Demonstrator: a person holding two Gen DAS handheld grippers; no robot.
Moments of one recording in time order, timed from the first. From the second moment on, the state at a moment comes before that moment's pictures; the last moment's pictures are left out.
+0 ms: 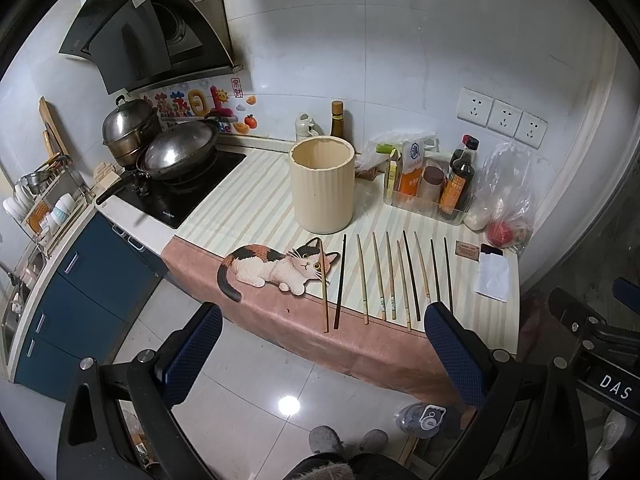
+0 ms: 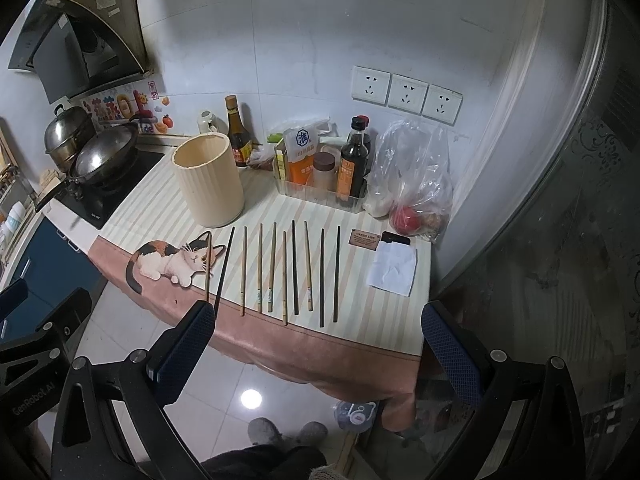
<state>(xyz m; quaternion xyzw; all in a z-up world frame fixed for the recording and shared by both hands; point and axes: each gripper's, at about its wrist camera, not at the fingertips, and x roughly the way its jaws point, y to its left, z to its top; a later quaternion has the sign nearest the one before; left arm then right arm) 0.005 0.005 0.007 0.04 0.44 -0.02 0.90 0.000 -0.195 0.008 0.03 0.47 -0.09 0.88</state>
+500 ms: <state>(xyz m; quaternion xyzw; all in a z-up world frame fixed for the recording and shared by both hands) 0.004 0.009 0.016 0.04 0.43 -0.02 0.90 -0.001 -0.193 0.009 0.03 0.46 -0.10 0.88</state>
